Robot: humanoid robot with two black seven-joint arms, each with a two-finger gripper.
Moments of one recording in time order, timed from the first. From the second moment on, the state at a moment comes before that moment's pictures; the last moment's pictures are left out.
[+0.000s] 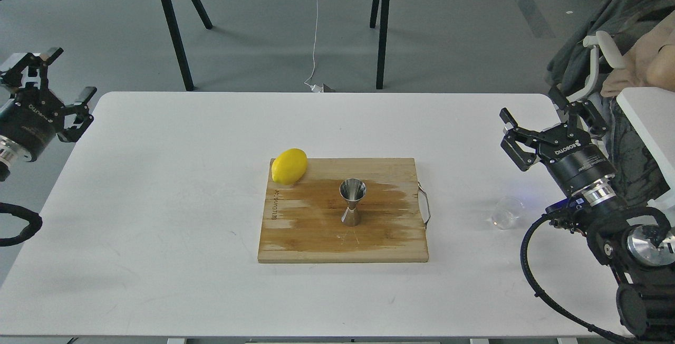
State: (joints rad) left arm -0.56 0.74 -0.65 -0.72 0.04 -0.49 -0.49; right arm 0.13 -0.31 1.46 1.16 0.51 0.44 -0.37
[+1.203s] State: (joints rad) left arm -0.49 0.65 -0.65 -0.68 -0.02 -0.49 -0.49; right arm -0.09 -0.36 1.47 1.29 0.40 -0.37 -0.30
